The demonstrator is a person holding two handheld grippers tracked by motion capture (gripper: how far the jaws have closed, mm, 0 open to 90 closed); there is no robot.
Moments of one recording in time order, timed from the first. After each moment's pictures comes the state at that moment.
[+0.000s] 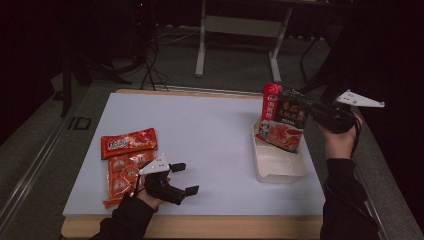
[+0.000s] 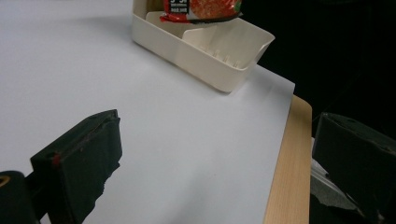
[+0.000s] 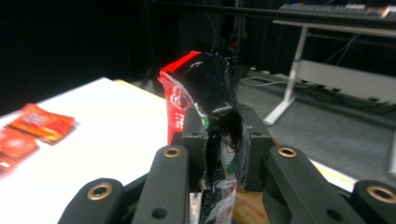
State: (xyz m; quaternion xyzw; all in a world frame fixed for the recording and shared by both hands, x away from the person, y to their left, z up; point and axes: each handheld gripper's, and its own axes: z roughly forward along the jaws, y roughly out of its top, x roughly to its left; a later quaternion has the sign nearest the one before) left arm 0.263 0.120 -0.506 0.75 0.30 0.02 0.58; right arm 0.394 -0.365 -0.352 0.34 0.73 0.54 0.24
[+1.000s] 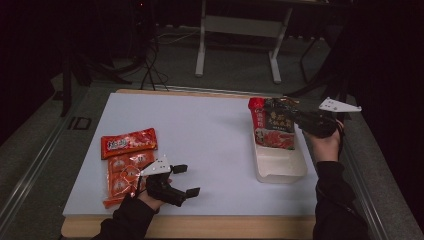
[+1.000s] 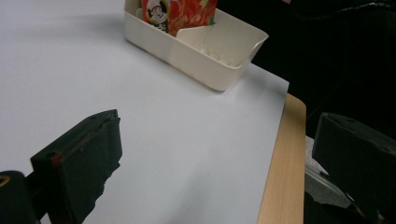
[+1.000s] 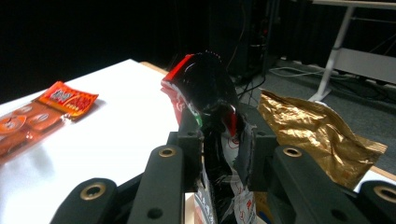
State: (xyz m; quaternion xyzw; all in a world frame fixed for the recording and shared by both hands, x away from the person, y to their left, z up) left arm 0.261 0.117 -0.508 0.75 0.29 0.01 0.59; right arm 0.409 -0.349 -0.391 0.31 0.75 0.55 0.19
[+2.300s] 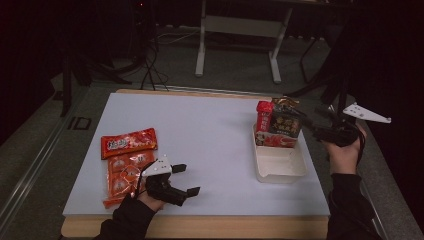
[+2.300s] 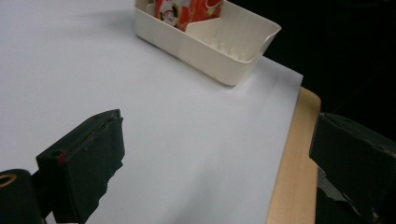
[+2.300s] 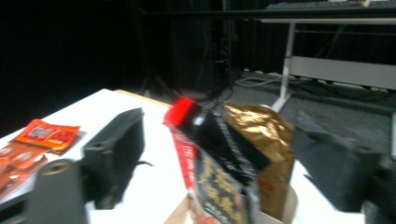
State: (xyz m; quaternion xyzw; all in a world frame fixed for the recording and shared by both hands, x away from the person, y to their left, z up) left arm 0.259 0.115 -0.504 0.77 0.30 0.04 0.56; right arm 0.362 -0.370 -0.364 0.38 0.70 0.57 0.23
